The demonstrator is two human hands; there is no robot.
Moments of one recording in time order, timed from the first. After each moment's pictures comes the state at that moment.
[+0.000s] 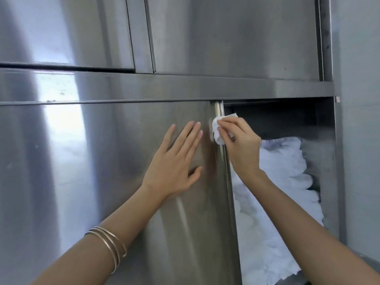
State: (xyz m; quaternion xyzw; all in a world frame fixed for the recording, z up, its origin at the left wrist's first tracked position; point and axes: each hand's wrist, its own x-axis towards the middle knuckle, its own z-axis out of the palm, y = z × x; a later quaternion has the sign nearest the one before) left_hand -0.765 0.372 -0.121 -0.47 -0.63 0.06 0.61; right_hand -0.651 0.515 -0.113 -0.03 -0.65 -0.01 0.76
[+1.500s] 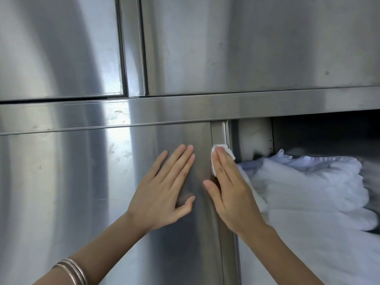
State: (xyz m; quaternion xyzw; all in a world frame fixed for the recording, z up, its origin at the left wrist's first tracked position) left_hand -0.761 0.375 -0.120 -0.49 -0.64 -0.02 0.60; right_hand -0.651 0.526 -0.138 0.05 -0.81 0.07 0.59
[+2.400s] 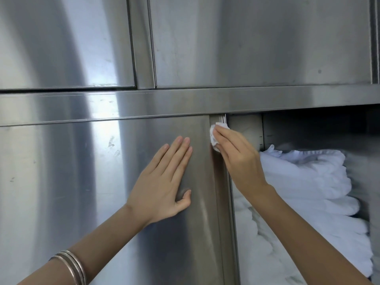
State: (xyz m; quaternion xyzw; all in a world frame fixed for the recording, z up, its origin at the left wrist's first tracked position) left_hand -0.767 0.353 -0.118 -0.50 -0.65 -0.01 0.58; right_hand -0.669 0.539 -0.100 0.08 -0.70 -0.11 0.70
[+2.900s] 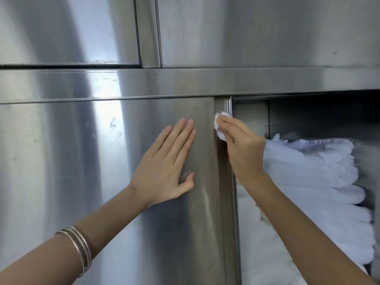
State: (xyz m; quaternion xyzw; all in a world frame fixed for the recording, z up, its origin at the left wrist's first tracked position) left_hand -0.769 0.349 -0.119 -0.50 -0.64 0.00 0.59; right_hand -0.673 0.515 -0.105 0.07 -0.66 0.01 0.75
